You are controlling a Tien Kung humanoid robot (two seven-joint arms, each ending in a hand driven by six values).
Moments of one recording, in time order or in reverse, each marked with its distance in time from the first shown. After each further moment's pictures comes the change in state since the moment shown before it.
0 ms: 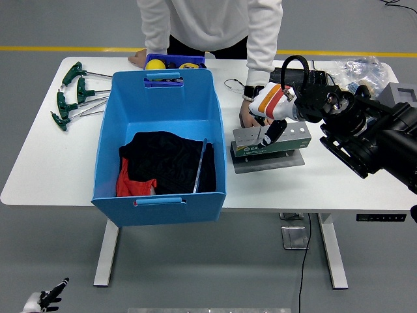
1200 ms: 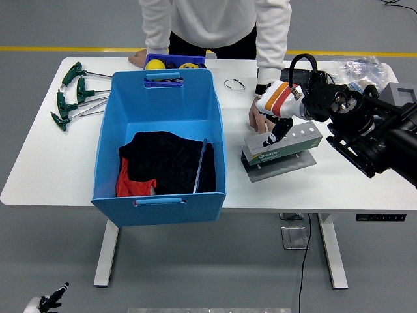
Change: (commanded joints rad) left arm 0.017 0.001 -0.009 0.000 0.011 -0.004 0.001; right arm 0.001 -0.036 0.008 0.020 0.000 -0.012 -0.006
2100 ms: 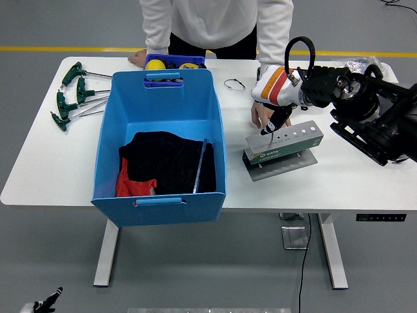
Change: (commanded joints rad) left arm 0.025 0.008 -0.055 0.002 0.031 0.006 -0.002; right arm 0.076 -0.094 -0.068 0.200 0.026 0.051 -0.039
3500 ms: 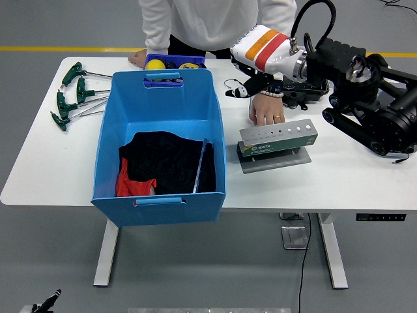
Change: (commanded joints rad) left arm 0.014 -0.004 -0.144 0.000 0.150 -0.004 0.033; right arm 0.035 -0.049 0.087 0.215 0.331 -0.168 -0.105
